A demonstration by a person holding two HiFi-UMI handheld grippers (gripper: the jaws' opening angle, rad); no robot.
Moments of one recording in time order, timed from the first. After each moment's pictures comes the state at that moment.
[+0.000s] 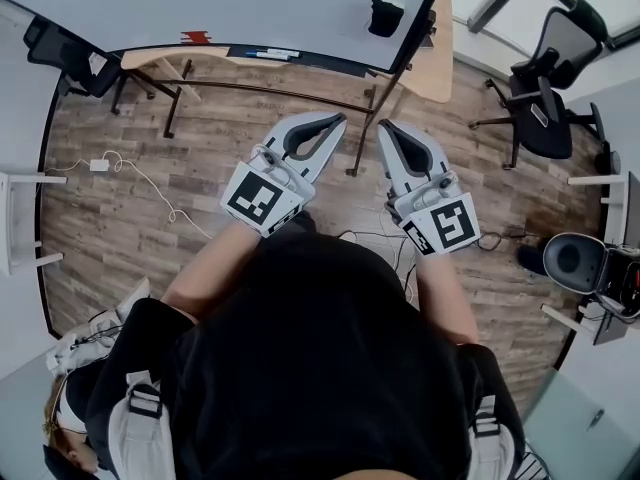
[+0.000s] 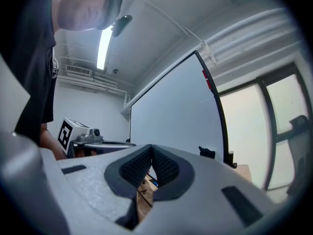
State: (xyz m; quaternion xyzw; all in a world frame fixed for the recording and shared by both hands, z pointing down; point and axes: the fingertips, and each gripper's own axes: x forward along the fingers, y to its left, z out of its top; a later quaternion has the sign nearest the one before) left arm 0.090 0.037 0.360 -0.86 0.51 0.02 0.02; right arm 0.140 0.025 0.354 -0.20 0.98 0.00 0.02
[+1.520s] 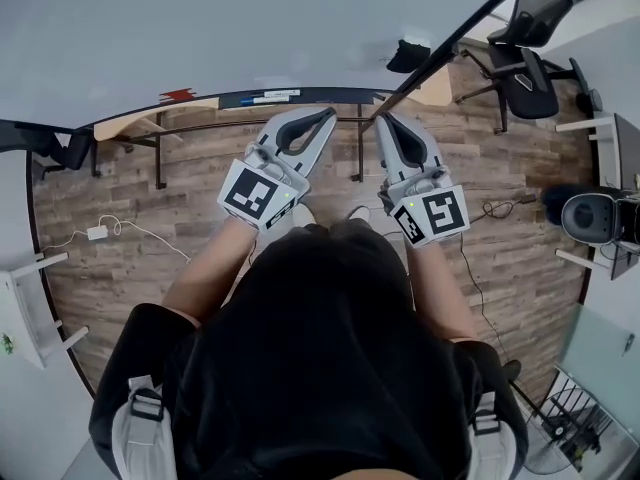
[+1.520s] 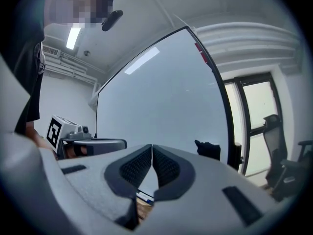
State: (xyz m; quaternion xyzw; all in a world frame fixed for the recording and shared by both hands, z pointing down) left arm -0.069 -0.088 0.386 -0.91 0.42 0.03 -0.02; right arm 0.000 -0.099 0.387 -0.37 0.93 -0.04 -0.01
